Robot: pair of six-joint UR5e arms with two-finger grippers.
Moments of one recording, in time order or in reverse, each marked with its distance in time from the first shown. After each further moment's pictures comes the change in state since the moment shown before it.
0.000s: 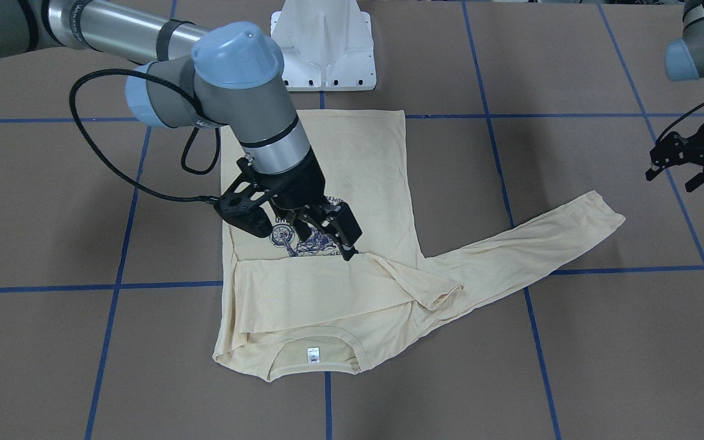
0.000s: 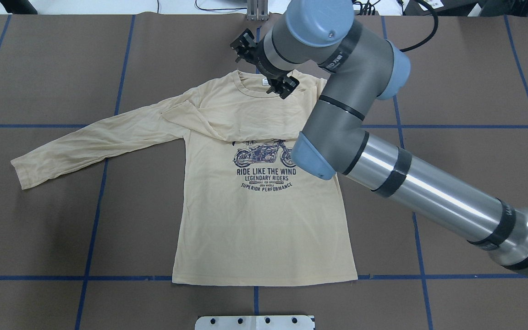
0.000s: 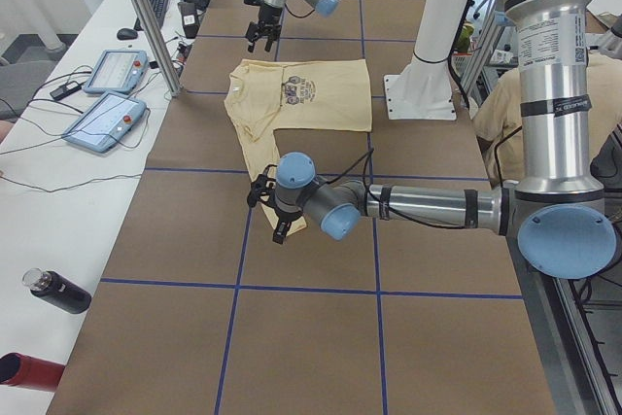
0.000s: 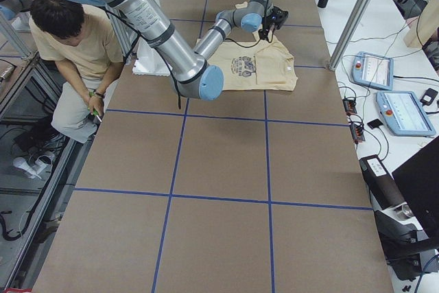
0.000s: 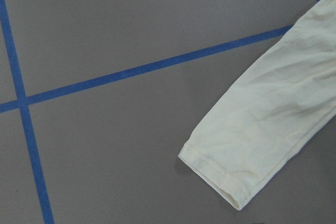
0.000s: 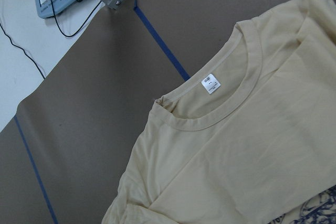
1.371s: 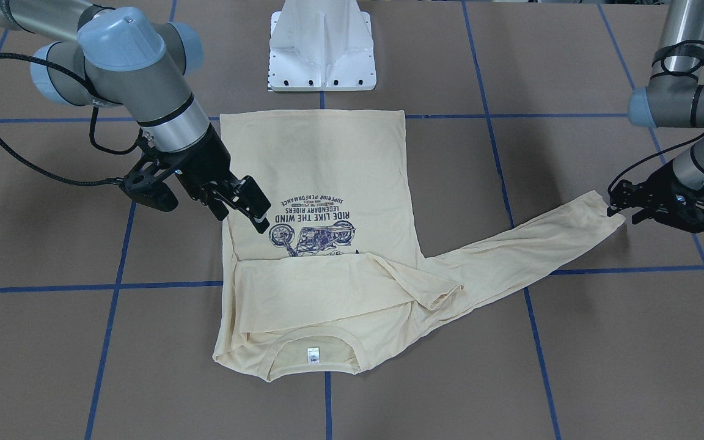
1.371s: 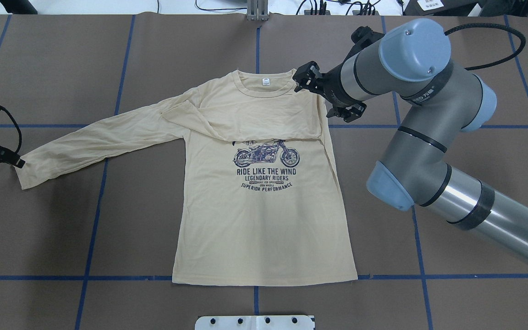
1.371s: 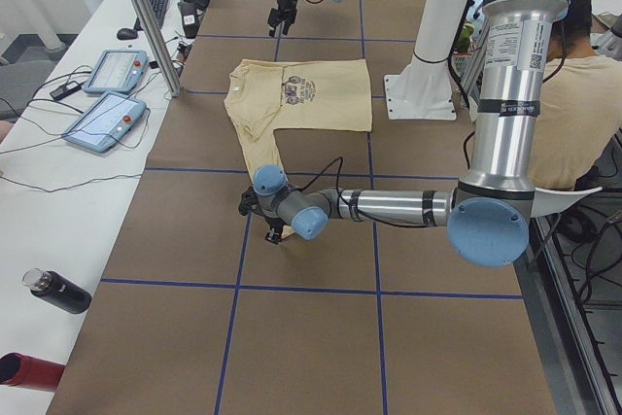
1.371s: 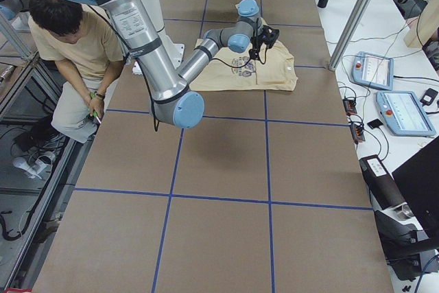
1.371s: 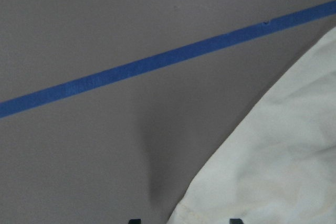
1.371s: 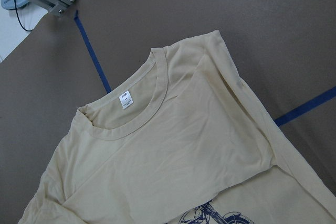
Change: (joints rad) left arm 0.135 -0.146 0.221 0.006 -0.004 -0.015; right arm 0.019 -0.252 0.222 -0.007 0.030 -0.134
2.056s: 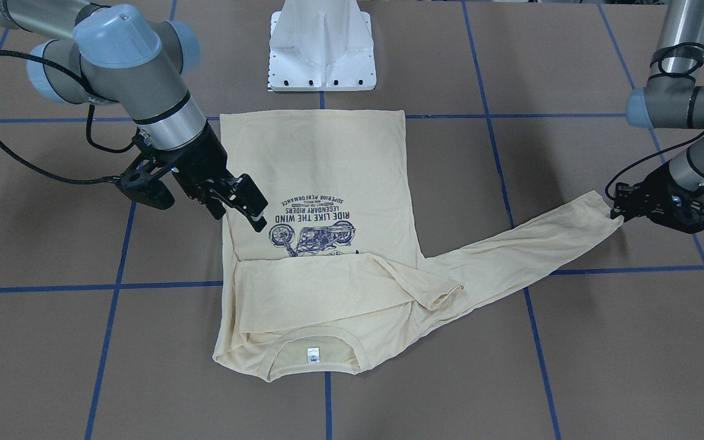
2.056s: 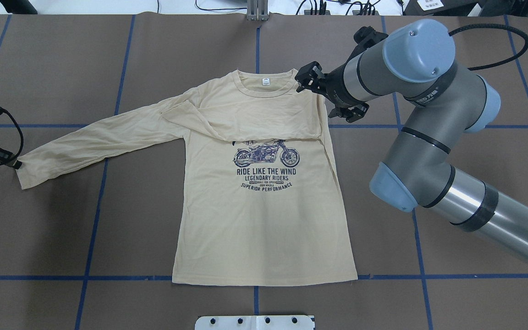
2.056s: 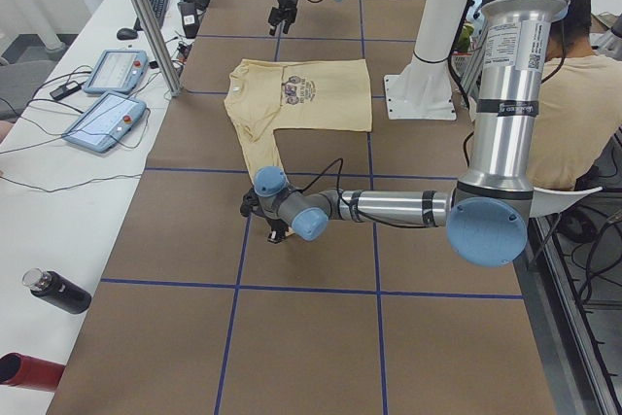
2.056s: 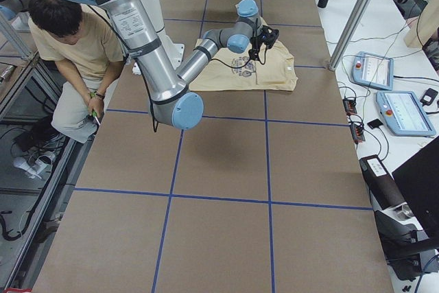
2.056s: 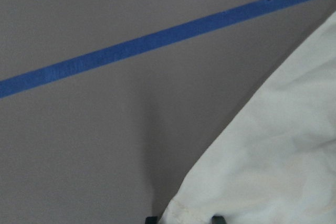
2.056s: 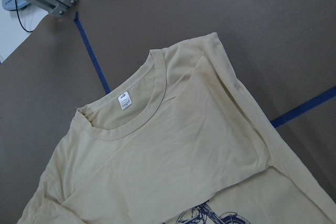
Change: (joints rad) left arm 0.006 0.000 0.004 -0.002 0.000 -0.001; right arm 0.001 -0.013 0.014 0.000 -0.001 -0.002
